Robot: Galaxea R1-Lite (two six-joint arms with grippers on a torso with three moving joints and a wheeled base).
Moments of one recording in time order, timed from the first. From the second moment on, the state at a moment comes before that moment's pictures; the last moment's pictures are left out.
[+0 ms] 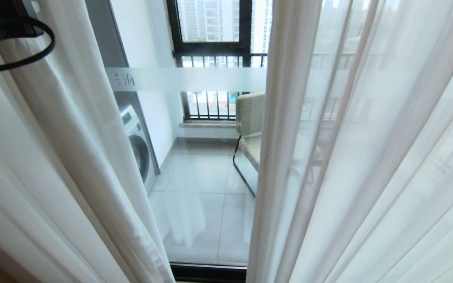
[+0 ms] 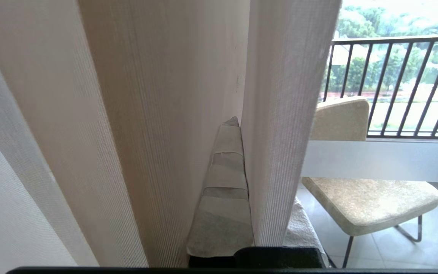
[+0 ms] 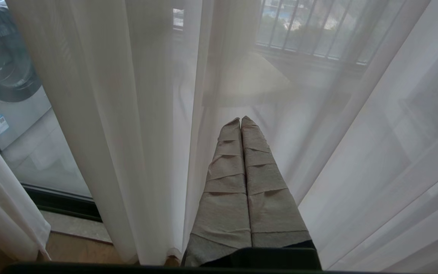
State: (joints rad) left arm -0.01 1.47 -1.39 -0.25 0.09 0.05; right arm 0.01 0.00 0.00 0.00 0.06 -0.13
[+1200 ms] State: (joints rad) left arm 0.04 1.48 -1.37 -0.25 0.09 0.02; right arm 0.01 0.00 0.00 0.00 0.06 -0.13
